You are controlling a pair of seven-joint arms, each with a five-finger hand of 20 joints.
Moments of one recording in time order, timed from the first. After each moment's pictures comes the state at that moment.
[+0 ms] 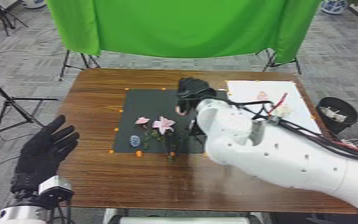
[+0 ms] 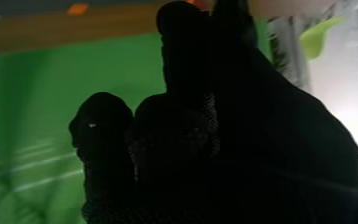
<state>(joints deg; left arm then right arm) 143.3 -41.5 -96.1 -131.0 22.3 25.8 33.8 -37.9 -56.2 12.8 -102.5 -106.2 3.4 48.2</state>
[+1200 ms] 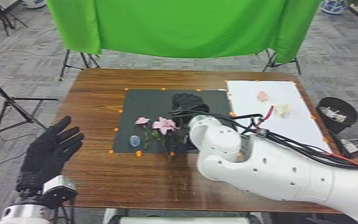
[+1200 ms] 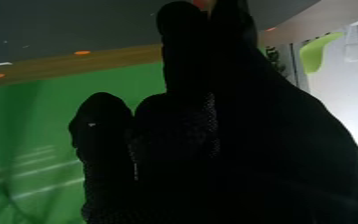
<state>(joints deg) 141.7 -43.3 -95.3 -130.8 24.6 24.9 30.1 -39.7 -57.4 9.6 -102.2 -107.9 5.3 51.1</state>
